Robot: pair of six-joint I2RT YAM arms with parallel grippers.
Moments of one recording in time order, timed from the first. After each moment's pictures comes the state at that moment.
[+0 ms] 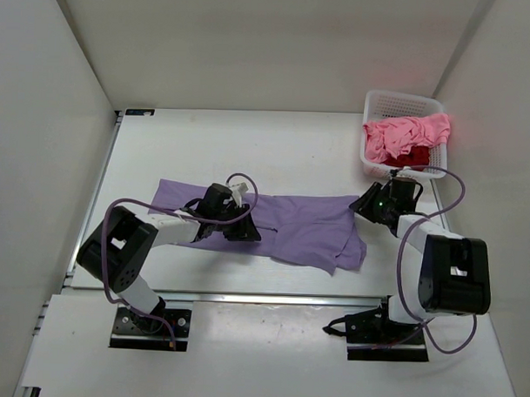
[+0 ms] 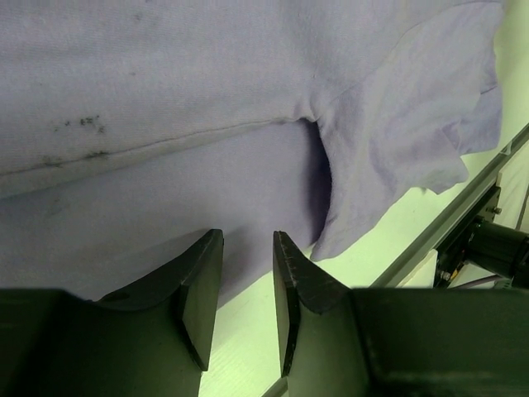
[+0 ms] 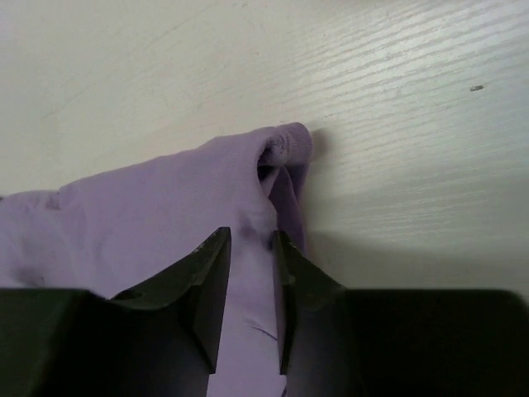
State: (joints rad) left arm -0.56 1.59 0.67 0.12 0.41 -0.63; right arm -0.07 1.44 0.62 0.09 -0.33 0.53
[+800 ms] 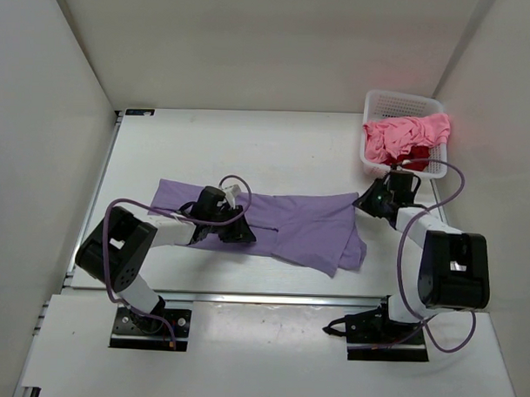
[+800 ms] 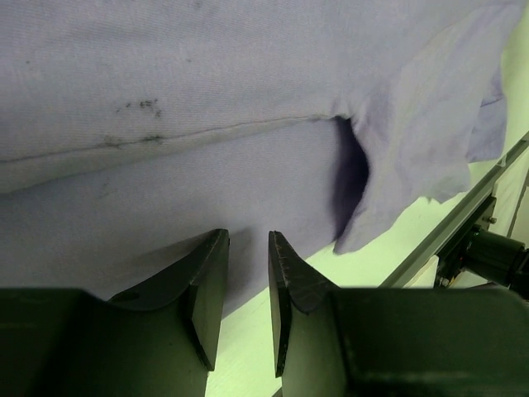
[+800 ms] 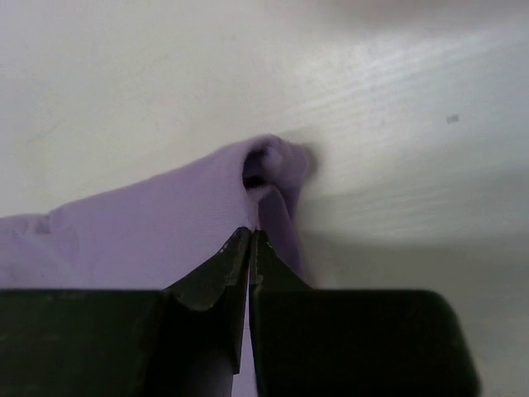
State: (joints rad) left arm -0.52 1.59 0.61 0.17 0.43 -0.65; right arm -0.05 1.47 0.68 0.03 -0.25 0.53
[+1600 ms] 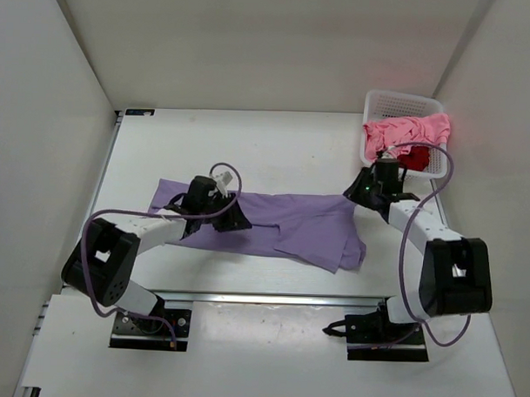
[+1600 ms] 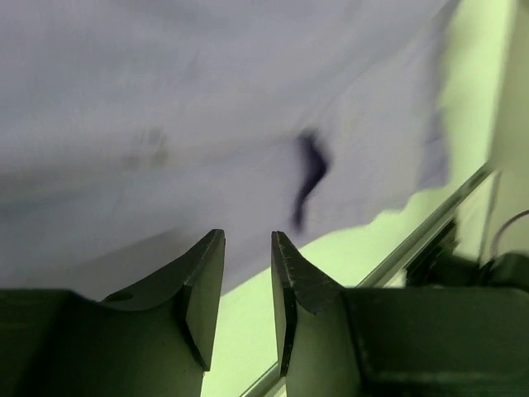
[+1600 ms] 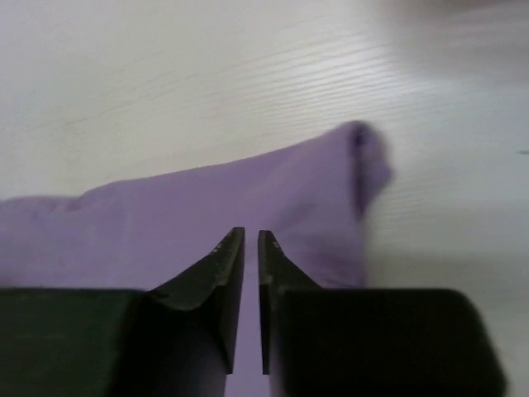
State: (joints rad) left arm -0.46 1.49 0.63 0.07 0.43 -0.65; right arm 0.05 1.46 0.82 -0.10 -0.15 0.49
